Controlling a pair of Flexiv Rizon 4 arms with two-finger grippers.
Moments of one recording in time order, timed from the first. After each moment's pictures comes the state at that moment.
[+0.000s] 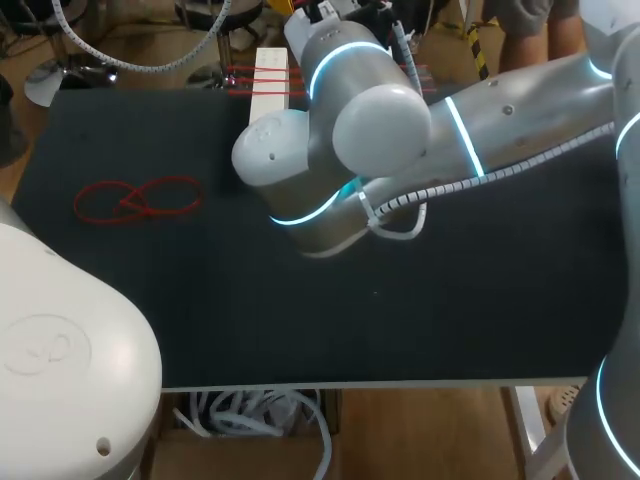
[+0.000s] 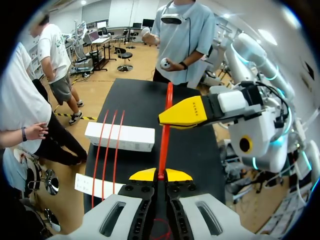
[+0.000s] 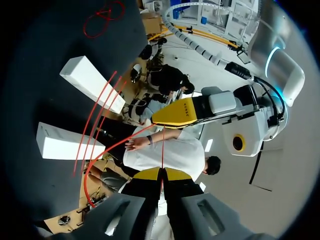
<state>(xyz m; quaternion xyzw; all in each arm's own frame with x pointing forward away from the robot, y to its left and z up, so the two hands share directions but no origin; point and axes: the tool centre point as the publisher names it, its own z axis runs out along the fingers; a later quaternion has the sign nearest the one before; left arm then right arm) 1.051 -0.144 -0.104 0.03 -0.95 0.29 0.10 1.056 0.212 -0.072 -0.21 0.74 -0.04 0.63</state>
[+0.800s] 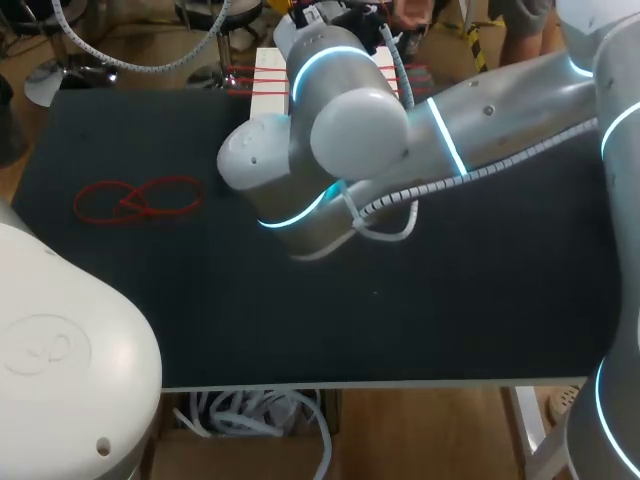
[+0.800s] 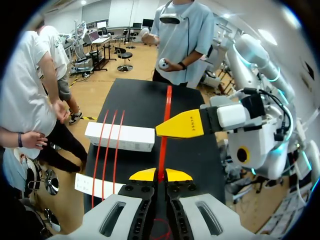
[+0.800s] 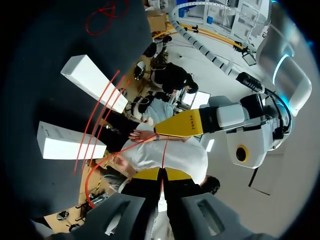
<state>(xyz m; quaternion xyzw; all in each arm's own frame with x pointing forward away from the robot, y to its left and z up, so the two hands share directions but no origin) 1.051 -0.144 -0.104 0.03 -0.95 0.29 0.10 1.058 0.222 -0.079 -0.21 0.75 -0.07 0.63</state>
